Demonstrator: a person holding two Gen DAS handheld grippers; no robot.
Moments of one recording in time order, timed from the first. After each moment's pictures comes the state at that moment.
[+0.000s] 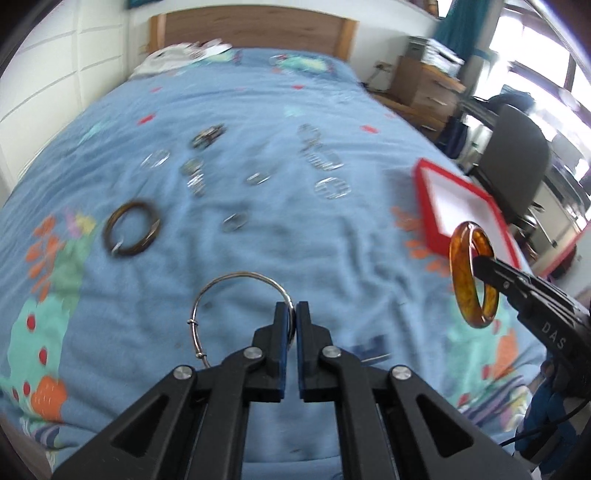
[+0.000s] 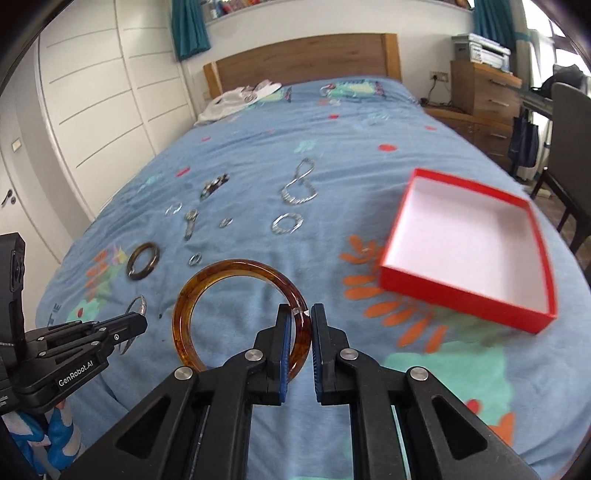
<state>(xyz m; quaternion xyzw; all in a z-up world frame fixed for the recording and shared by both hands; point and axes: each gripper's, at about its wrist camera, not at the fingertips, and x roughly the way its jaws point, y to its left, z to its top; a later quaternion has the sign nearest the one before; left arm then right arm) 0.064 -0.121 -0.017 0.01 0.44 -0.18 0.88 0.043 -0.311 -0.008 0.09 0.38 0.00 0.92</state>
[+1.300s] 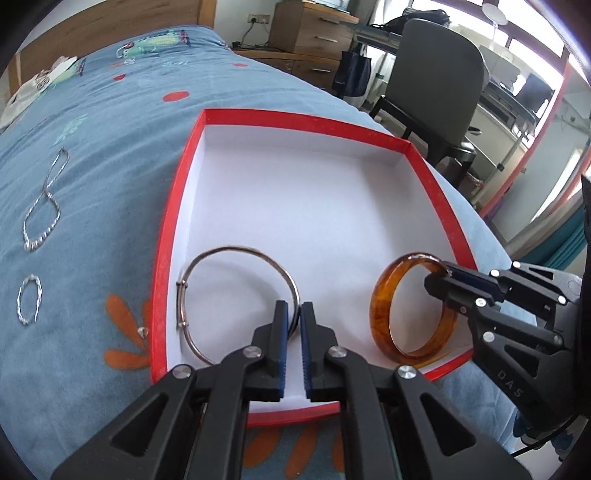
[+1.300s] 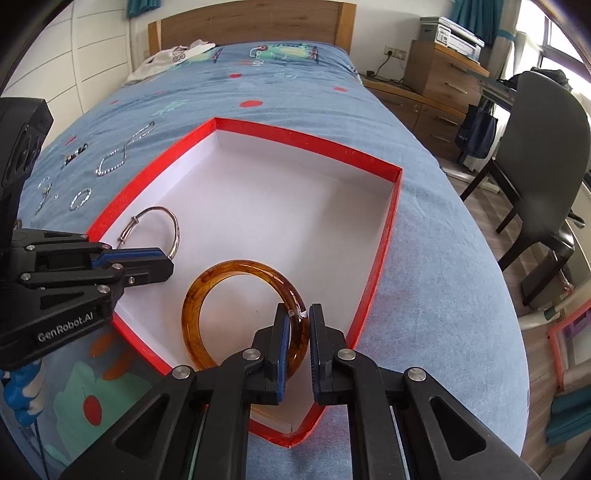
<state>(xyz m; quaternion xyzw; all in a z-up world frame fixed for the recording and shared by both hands) 0.149 -0.394 -0.084 0.09 0.47 -0.35 0.80 0.093 -0.514 -0.073 0.00 0.46 -0.09 0.89</state>
